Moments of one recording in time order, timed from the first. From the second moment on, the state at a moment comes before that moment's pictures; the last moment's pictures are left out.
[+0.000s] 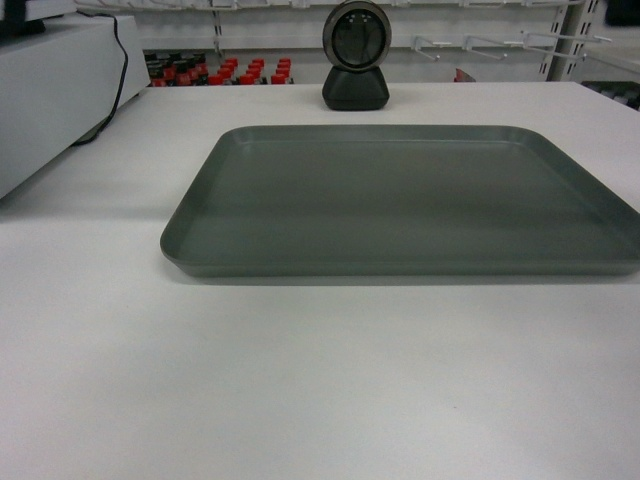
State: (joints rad) left arm -0.31 1.54 1.04 0.42 -0.30 -0.02; right arm 0.11 1.53 0.89 0.57 0.02 0.01
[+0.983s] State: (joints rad) left arm 0.00 0.88 0.29 0.59 -0.01 -0.02; right arm 0.08 0.82 0.23 0.58 0.08 0.00
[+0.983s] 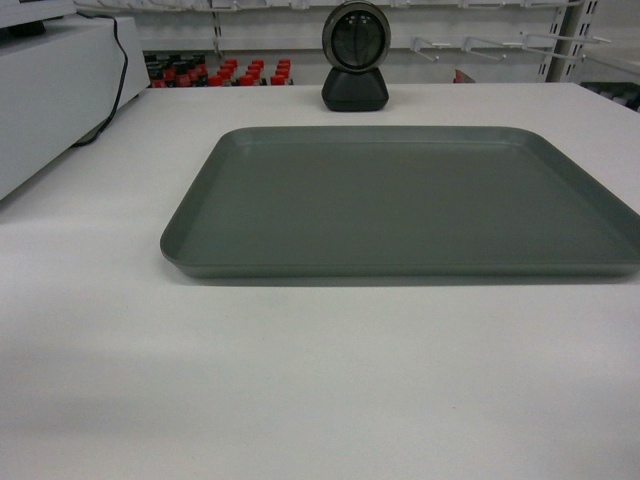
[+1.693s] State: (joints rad) left arm 0.00 0.53 0.06 0.46 0.00 -0.02; right arm 0.00 0.47 0.05 0.42 0.00 0.00
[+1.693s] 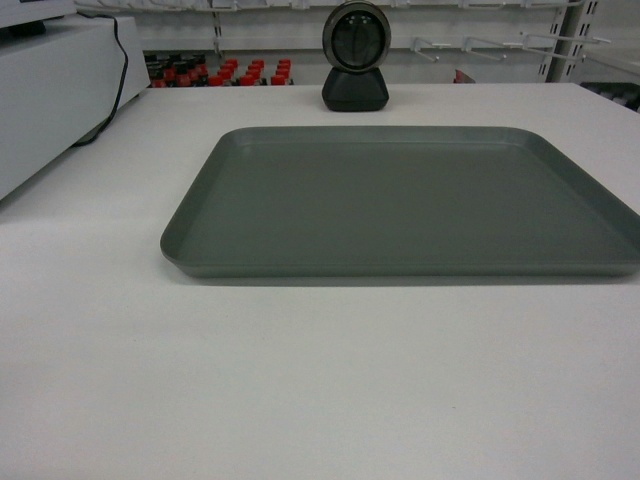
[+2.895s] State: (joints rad) left arm 0.00 0.01 0.01 -0.01 0.00 -0.01; right arm 0.00 0.00 0.01 -0.01 0.00 0.00
